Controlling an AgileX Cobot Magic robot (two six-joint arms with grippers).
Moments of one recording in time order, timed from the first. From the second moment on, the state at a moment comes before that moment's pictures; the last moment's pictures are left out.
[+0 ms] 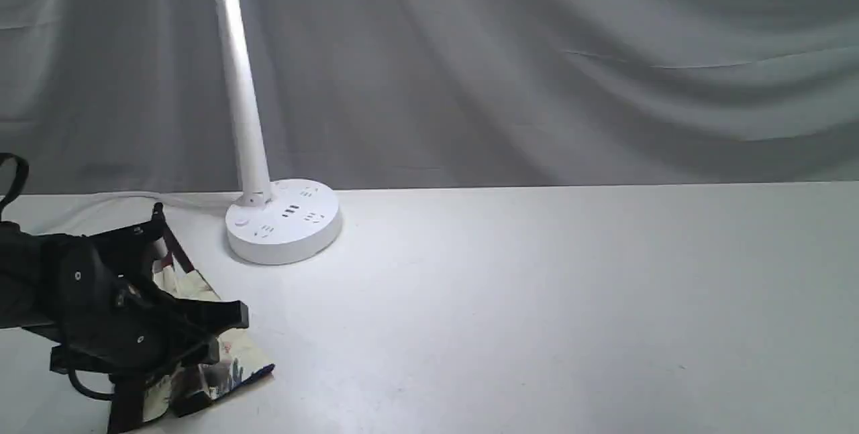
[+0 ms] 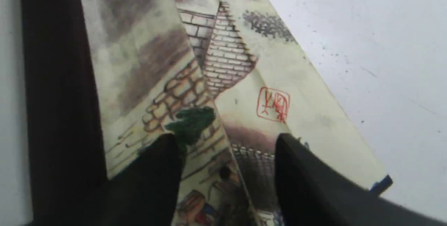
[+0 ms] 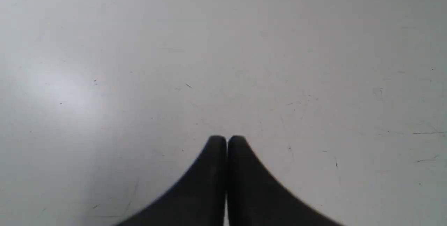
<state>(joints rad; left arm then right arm) -0.15 1.98 -1.02 -0.20 0.22 -0.17 -0.21 0.79 -0.58 0.10 0.57 -0.08</state>
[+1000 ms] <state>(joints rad) -0.22 1.99 -1.03 -0.25 0.31 -0.17 -0.21 0.79 -0.58 0.10 0.57 -0.08</state>
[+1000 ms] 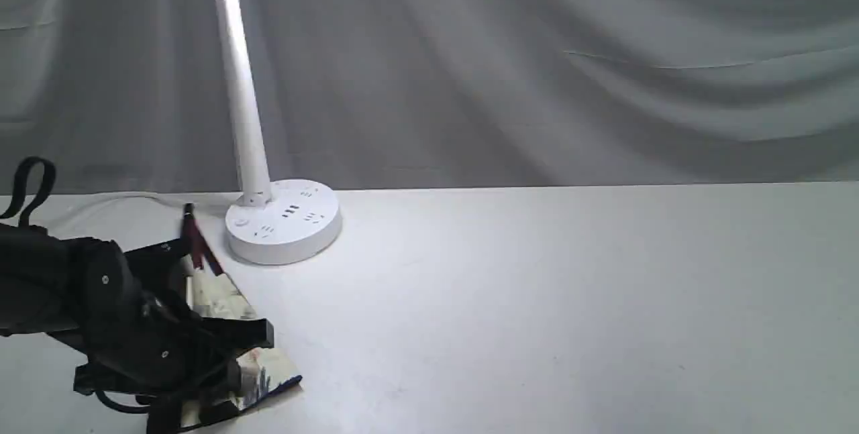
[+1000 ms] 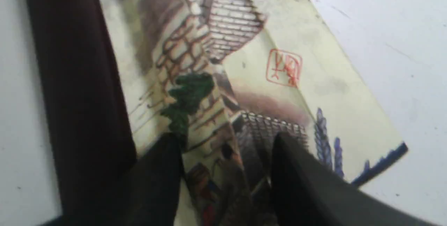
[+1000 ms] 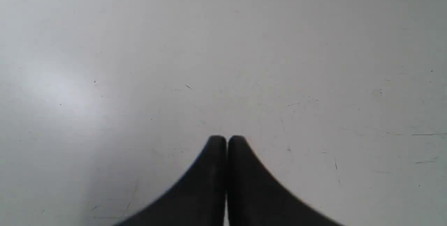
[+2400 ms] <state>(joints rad) -0.37 1.99 -1.03 -1.01 0.69 -0.04 -0.21 0.79 -0.58 0.10 0.57 -0.08</state>
